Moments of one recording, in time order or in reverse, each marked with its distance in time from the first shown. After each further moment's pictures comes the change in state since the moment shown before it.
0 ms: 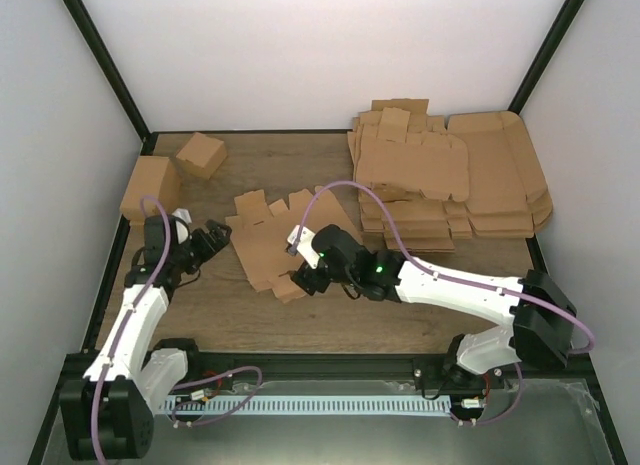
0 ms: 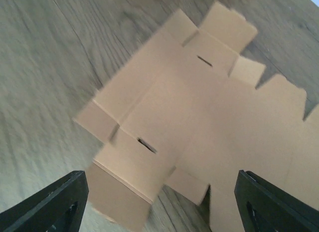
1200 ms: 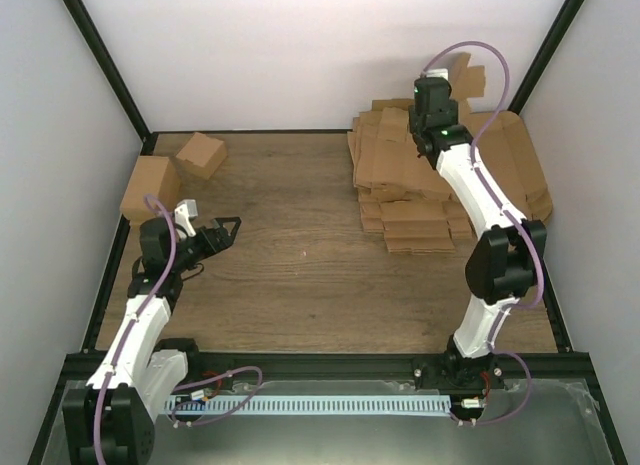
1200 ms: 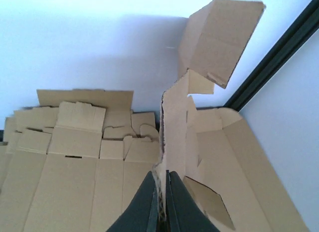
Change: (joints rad) left arm 0.002 -0.037 -0.121 0.343 0.219 0.086; right arm -0.851 0.430 0.776 -0.118 0.386 0.032
